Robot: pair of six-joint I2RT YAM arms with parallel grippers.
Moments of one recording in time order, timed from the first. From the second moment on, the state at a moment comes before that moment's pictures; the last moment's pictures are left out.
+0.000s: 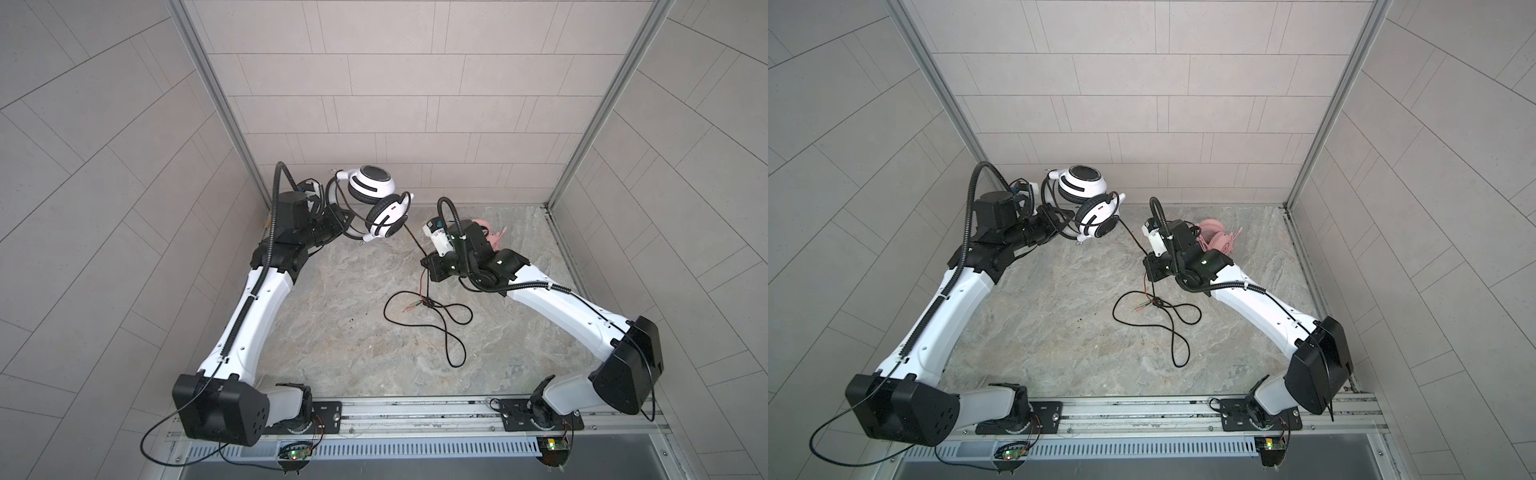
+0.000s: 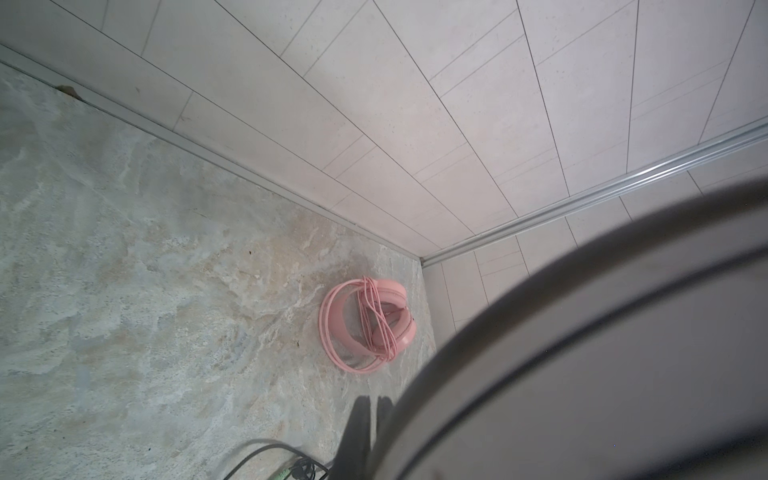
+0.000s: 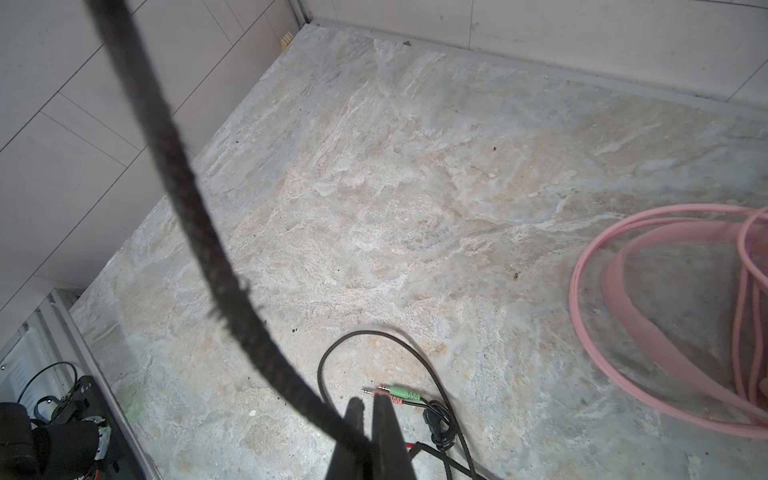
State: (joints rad) left arm -0.12 1.29 1.31 -0.38 0.43 -0.77; right arm 0.63 1.46 1.29 -0.51 -0.13 0.23
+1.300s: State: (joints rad) left arm -0.45 1.39 1.26 -0.57 0.03 -0.30; right arm 0.72 1.71 2.13 -1.13 0.01 -0.02
